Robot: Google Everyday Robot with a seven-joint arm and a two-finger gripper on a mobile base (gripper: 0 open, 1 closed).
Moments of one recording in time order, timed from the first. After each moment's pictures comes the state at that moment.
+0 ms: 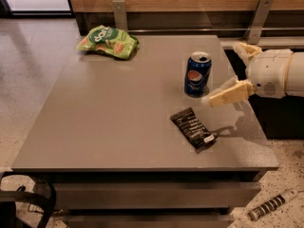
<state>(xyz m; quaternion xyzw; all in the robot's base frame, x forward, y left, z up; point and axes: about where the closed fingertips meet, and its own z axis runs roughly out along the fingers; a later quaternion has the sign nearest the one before) 0.543 -0.166 0.927 -0.45 0.69 0.16 0.54</state>
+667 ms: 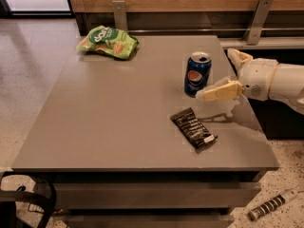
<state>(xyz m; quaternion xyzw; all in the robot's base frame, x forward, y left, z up) 0.586 -0.170 0.898 -0.39 0.68 0.22 0.58</state>
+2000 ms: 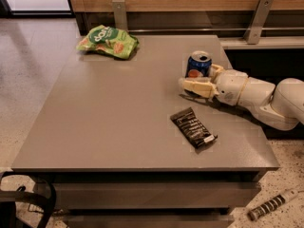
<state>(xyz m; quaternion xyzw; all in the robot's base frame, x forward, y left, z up) 0.632 -0.132 0.859 -0.35 0.62 0.32 0.62</state>
